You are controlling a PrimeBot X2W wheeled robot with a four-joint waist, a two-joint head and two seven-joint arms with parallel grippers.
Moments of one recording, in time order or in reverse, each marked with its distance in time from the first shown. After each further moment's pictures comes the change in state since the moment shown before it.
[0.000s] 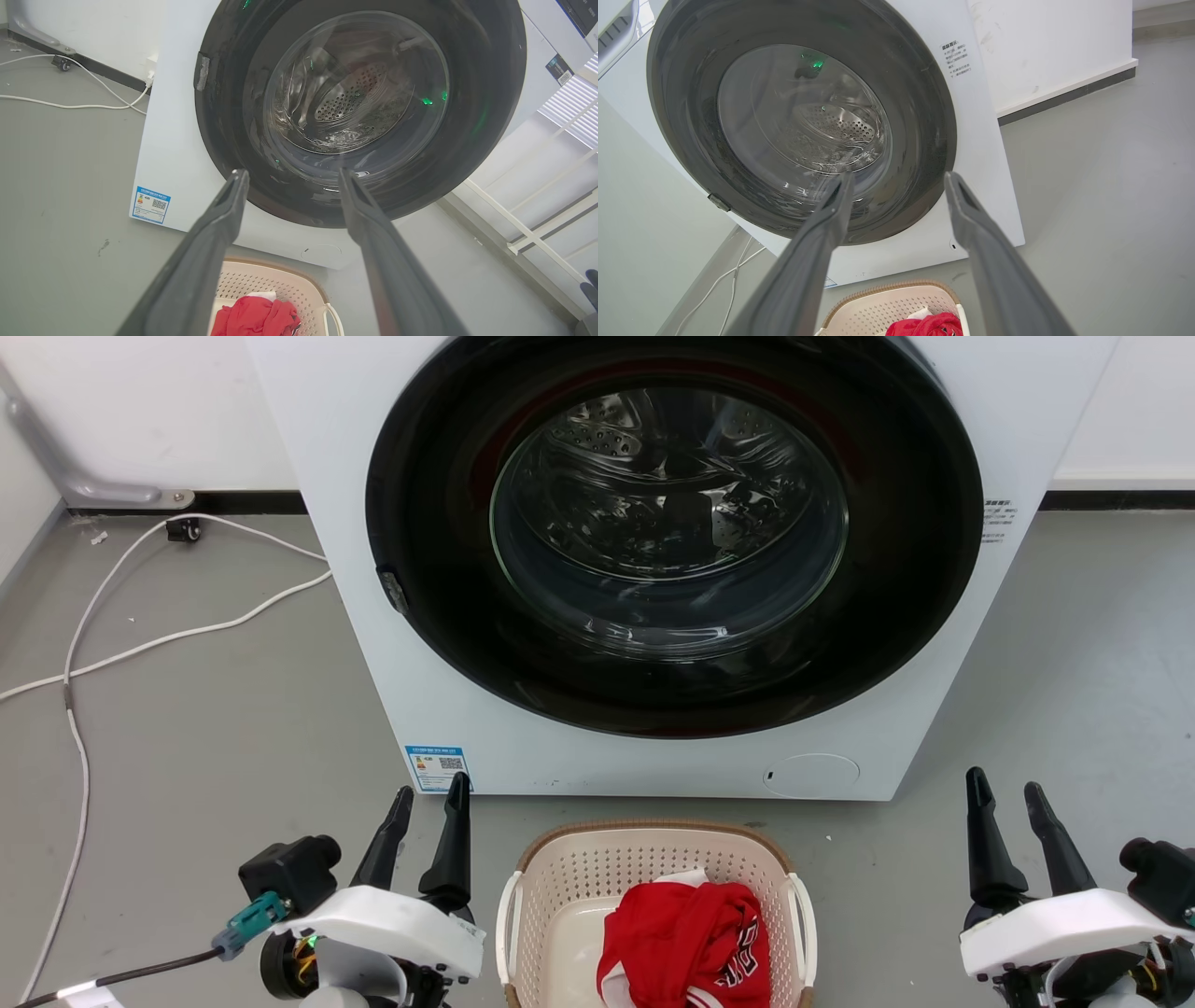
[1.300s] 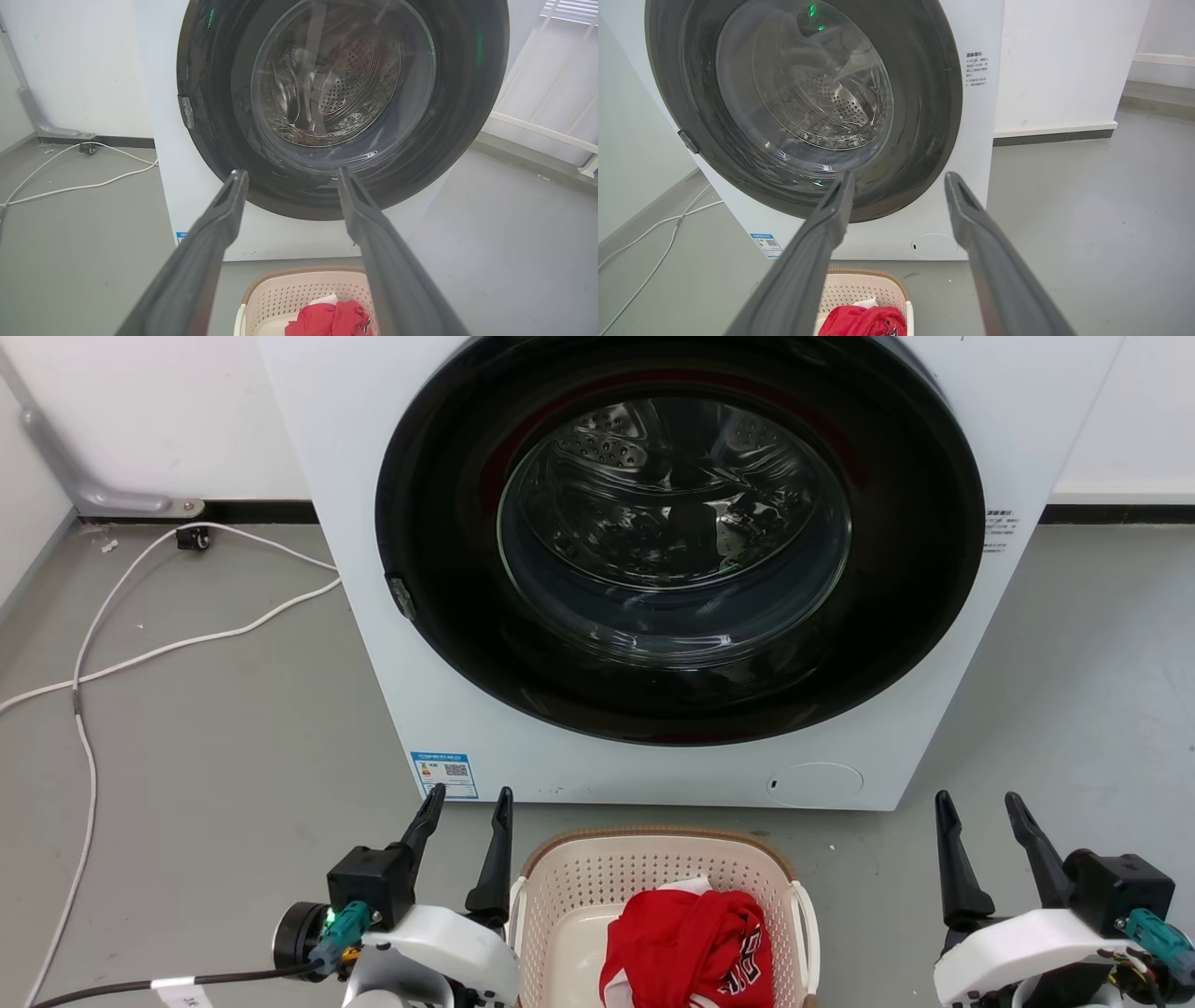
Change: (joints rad) left arm -0.016 0.001 -0.070 0.059 0.350 0.021 -0.096; right arm 0.017 0.003 0.023 0.025 -0.306 0.000 -0.049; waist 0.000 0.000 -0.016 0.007
